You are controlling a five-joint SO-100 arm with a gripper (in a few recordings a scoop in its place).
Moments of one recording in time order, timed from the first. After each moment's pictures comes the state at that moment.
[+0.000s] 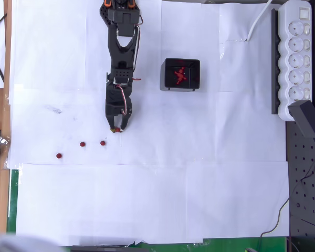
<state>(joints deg) 1.5 109.4 59.7 -17.2 -84.7</state>
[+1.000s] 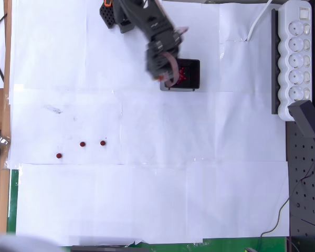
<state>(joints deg) -37.1 72.0 103.0 95.5 -128.2</state>
